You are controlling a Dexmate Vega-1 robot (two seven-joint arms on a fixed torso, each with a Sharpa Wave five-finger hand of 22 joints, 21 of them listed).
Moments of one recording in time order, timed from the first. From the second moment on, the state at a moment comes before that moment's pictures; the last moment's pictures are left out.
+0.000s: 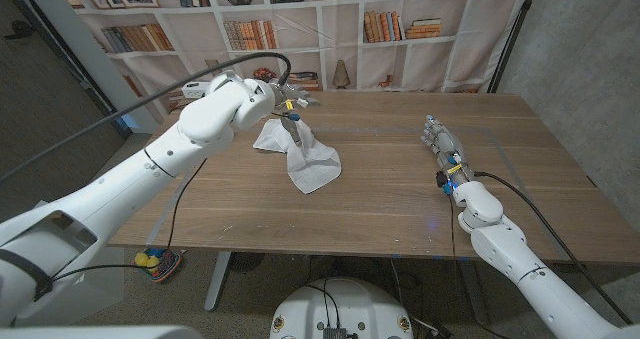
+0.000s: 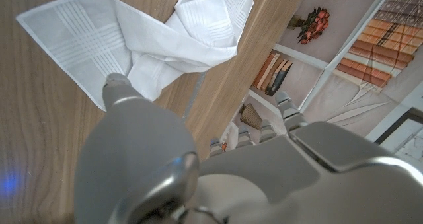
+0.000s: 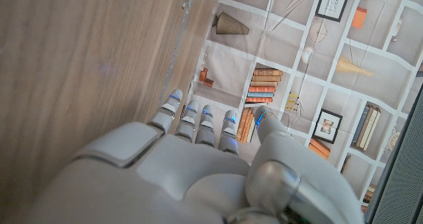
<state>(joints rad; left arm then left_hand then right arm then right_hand) 0.52 0.79 0.65 -2.10 1.21 0.08 -0.92 0.86 -0.08 -0.26 0.02 0.51 -0.17 -0.20 0.17 0.20 -0.17 0.08 0.20 0.26 -0.17 0.17 0.18 0.19 0.00 0.21 0.33 0.19 -1.11 -0.47 -0.21 -1.54 0.48 0.28 -0.14 0.31 0.18 0.38 -0.07 0.19 0.20 -0.05 0.20 0.19 0.17 0.07 0.20 0.20 0.11 0.08 0.25 0.24 0.19 0.11 0.21 0.18</state>
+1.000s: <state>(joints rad) 0.51 0.86 0.78 -2.05 1.63 -0.37 -0.55 0.76 -0.12 -0.35 0.07 0.52 -0.17 -0.17 0.19 0.21 -0.17 0.12 0.21 0.27 -0.17 0.17 0.19 0.19 -0.02 0.21 0.30 0.19 -1.17 -0.46 -0.20 -1.59 0.47 0.30 -0.21 0.31 0.17 0.38 -0.07 0.19 0.20 -0.06 0.20 0.19 0.18 0.08 0.20 0.20 0.11 0.08 0.25 0.25 0.19 0.11 0.21 0.18</state>
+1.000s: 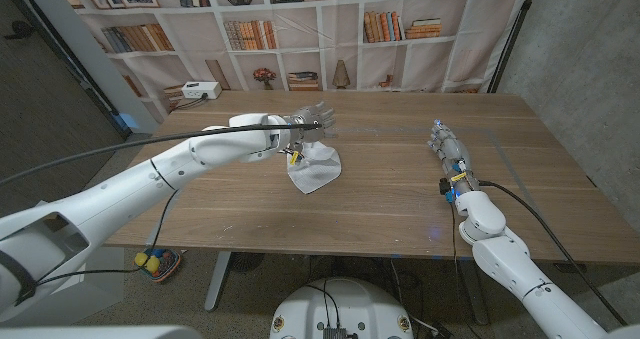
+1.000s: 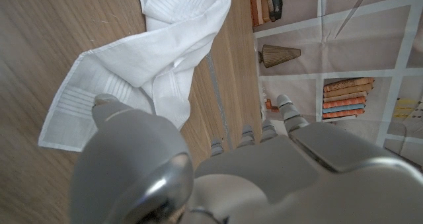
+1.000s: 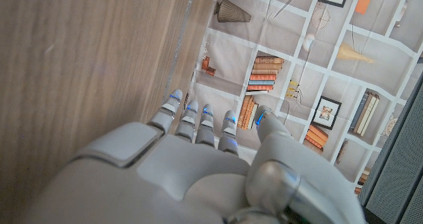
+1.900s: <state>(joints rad) 0.48 0.84 0.86 -1.90 1.70 -0.46 -0.46 0.73 -0.14 -0.34 0.08 0.51 -0.17 -0.09 0.19 0.21 -0.17 0.13 0.23 0.27 -0.17 0.17 0.19 0.19 -0.02 0.21 0.28 0.20 -1.15 -0.46 -0.21 -1.57 0.46 0.27 -0.23 0.31 0.17 0.38 -0.07 0.19 0.20 -0.06 0.20 0.19 0.18 0.08 0.20 0.20 0.11 0.08 0.25 0.25 0.19 0.11 0.21 0.18</state>
